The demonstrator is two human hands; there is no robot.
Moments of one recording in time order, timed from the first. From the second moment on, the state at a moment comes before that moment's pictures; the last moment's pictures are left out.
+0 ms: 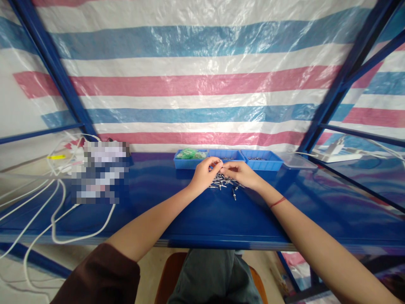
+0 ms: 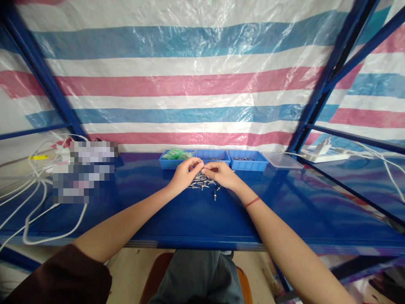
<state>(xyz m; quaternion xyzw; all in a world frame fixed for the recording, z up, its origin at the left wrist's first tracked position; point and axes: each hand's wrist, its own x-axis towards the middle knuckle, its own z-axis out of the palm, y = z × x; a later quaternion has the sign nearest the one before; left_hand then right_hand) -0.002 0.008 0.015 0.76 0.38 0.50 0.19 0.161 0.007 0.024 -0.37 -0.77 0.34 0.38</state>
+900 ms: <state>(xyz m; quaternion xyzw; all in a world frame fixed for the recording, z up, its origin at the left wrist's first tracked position) -0.010 0.015 0.018 0.78 0.36 0.50 0.12 0.160 0.006 0.032 -0.40 -0.69 0.31 0.52</state>
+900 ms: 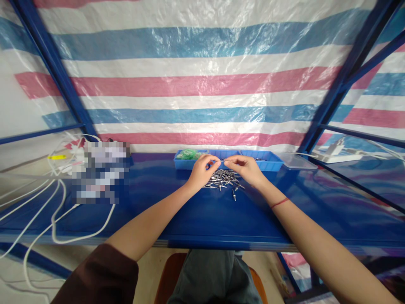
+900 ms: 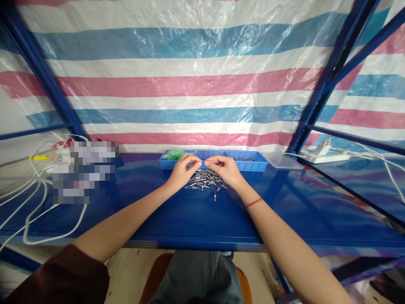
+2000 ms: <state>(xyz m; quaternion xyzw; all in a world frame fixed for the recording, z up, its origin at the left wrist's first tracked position) -0.021 0.017 0.016 0.90 0.32 0.28 0.00 0.172 0.006 0.030 -0.38 -0.86 0.20 0.29</state>
